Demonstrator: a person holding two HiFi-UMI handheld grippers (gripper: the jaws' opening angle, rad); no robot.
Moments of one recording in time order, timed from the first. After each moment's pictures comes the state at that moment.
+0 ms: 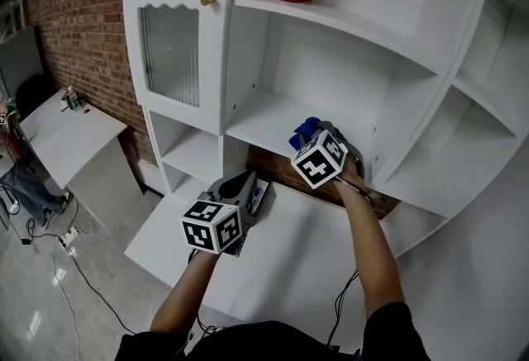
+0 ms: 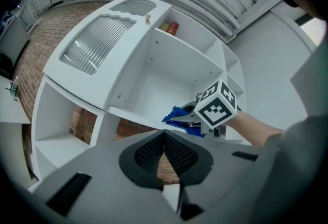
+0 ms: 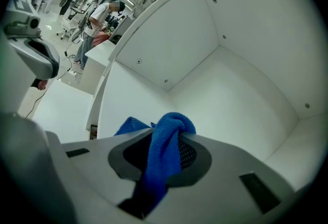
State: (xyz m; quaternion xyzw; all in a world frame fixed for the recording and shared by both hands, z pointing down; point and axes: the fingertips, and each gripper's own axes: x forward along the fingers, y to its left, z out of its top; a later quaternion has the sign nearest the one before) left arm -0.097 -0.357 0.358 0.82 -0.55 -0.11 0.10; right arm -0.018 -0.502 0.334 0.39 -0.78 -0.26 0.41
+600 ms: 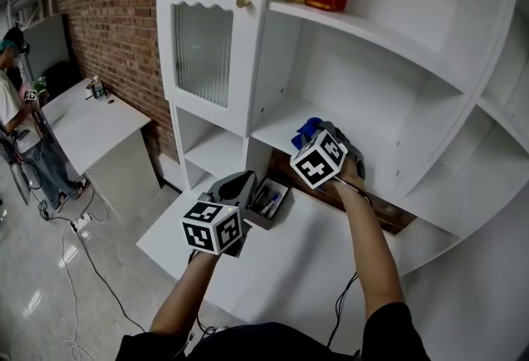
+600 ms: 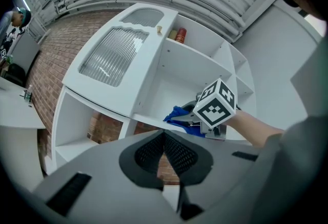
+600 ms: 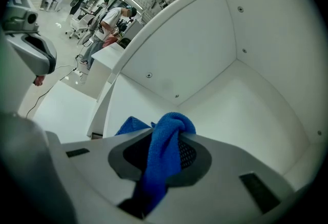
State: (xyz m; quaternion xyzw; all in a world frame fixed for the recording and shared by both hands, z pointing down) left arm -0.145 -0.341 0.361 0.79 -0.60 -0.11 0.10; right arm -0.079 -0.499 0.335 0.35 -0.79 -0.29 0.41
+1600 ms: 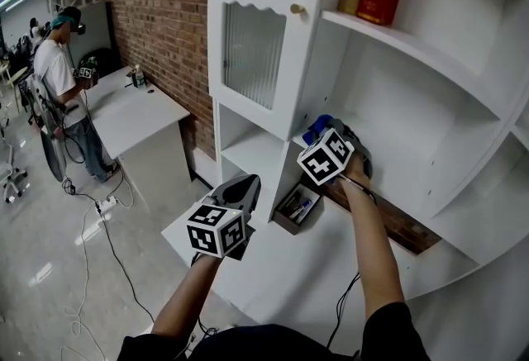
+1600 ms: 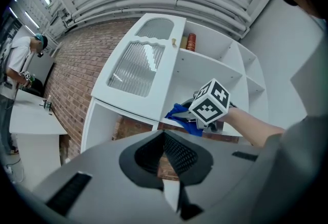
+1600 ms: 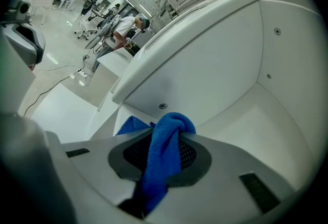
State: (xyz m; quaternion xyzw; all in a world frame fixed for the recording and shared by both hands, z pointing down) left arm -0.208 -0.300 0.368 0.74 -0.66 -0.11 0.09; right arm -0.164 -0.495 0.334 0.31 -0.80 -0.34 0.39
